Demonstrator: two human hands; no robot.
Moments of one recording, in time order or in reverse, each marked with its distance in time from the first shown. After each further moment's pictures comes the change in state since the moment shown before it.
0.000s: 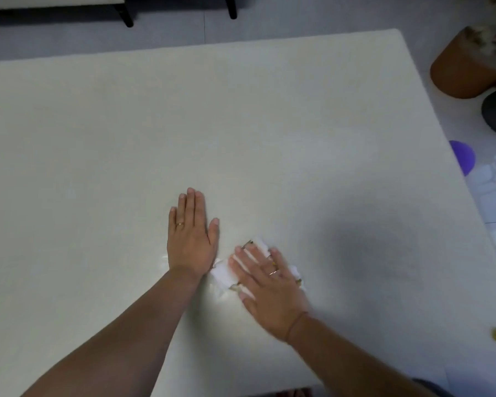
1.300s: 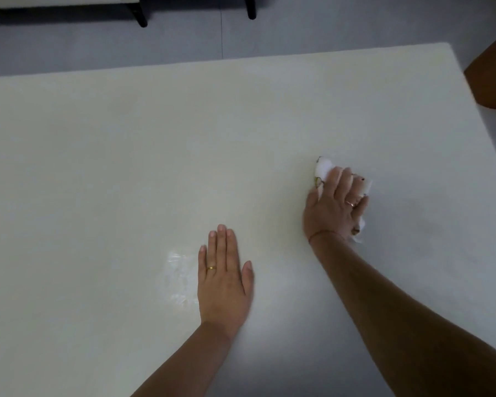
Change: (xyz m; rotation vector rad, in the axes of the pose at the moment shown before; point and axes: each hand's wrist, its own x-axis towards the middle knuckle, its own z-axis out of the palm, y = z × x) left_hand 0.003 -0.004 0.003 -0.077 0.018 0.047; right_hand 0.181 0.103 -0.042 0.284 0.171 0.931
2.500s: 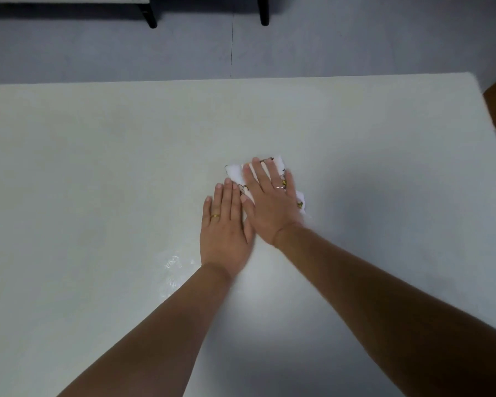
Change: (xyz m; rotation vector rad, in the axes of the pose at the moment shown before) left_hand 0.152 0.017 -0.007 0.088 0.046 0.026; right_hand 0.053 -0.091 0.007 -0.142 -0.103 -0.794
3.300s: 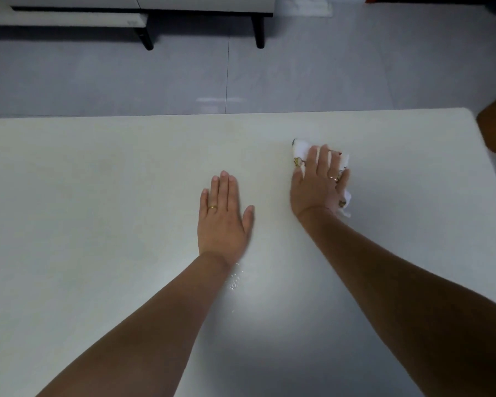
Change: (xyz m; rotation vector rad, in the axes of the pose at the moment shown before) left_hand 0.097 0.005 -0.001 0.020 0.030 -0.016; right_hand 0.083 0.092 -0.027 0.029 0.095 0.571
